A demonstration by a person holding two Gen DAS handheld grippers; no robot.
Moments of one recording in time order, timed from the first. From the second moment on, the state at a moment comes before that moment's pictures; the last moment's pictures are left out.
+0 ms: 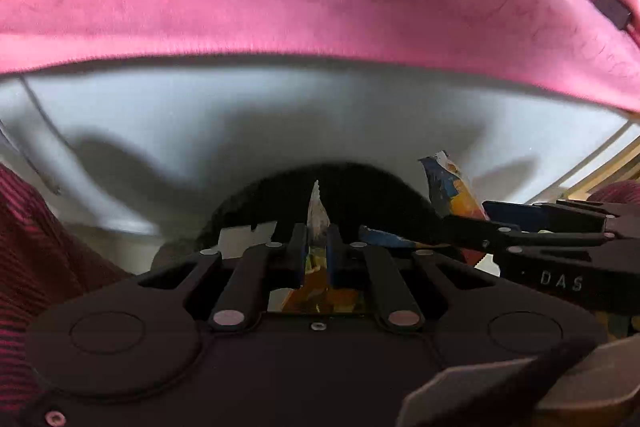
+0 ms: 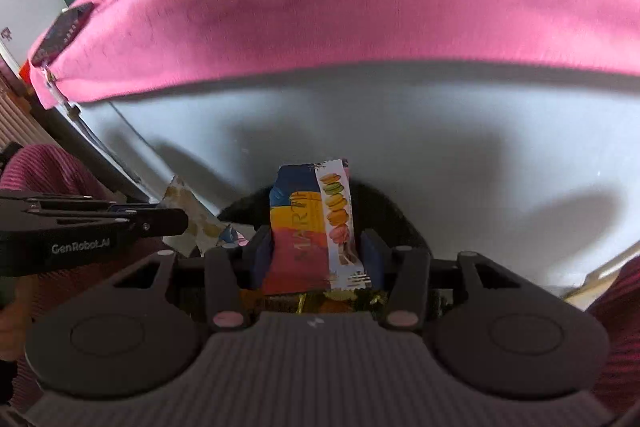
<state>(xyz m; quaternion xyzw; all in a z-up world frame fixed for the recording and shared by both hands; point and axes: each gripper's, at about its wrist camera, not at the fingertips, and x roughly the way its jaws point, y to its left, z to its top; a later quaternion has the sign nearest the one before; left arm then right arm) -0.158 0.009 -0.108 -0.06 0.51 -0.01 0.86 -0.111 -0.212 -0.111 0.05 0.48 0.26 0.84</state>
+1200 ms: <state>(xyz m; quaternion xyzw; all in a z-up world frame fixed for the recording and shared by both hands) -0.149 -0.003 -0.126 -0.04 0.52 -0.01 0.85 -0.103 -0.209 -0.122 0.04 0.50 0.26 0.82</state>
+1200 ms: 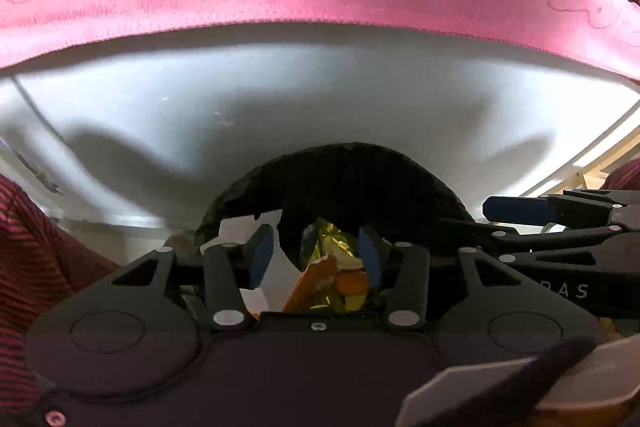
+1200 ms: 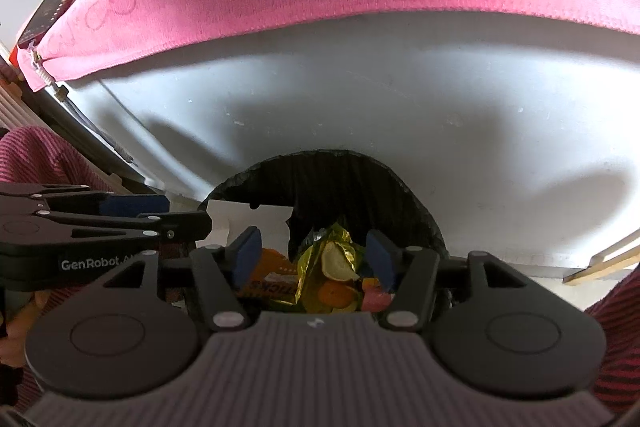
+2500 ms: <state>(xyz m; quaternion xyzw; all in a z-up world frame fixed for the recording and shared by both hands) 0.040 0.022 0.089 -0.01 0.30 -0.05 0.95 0.064 -0.246 0.086 0.10 0.28 0.24 0.92</state>
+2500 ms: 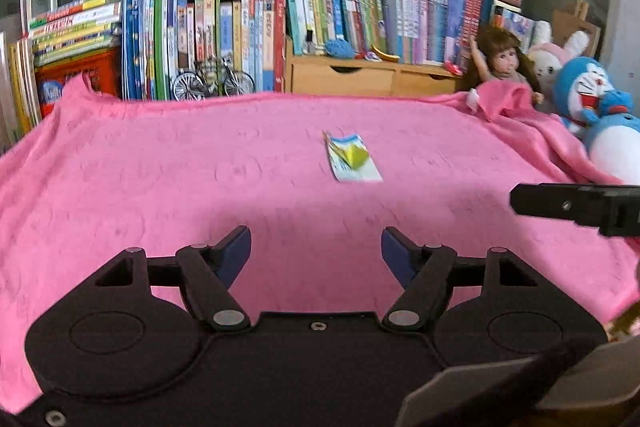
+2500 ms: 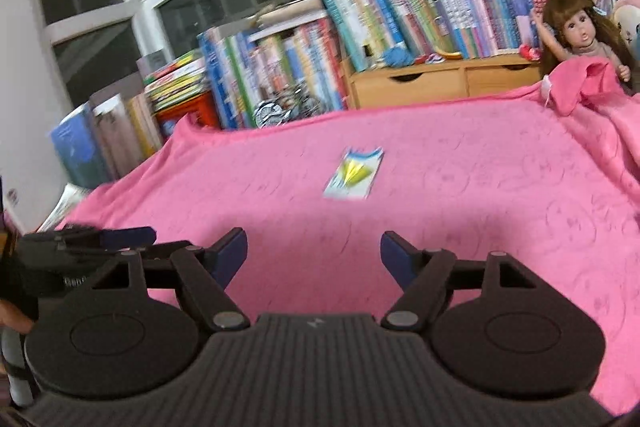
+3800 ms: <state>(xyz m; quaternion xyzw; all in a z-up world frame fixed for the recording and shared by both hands) 0.090 0.061 0.044 -0.10 0.28 -0.05 0.95 0.195 -0.163 0.009 0.02 0.37 0.27 0.89</state>
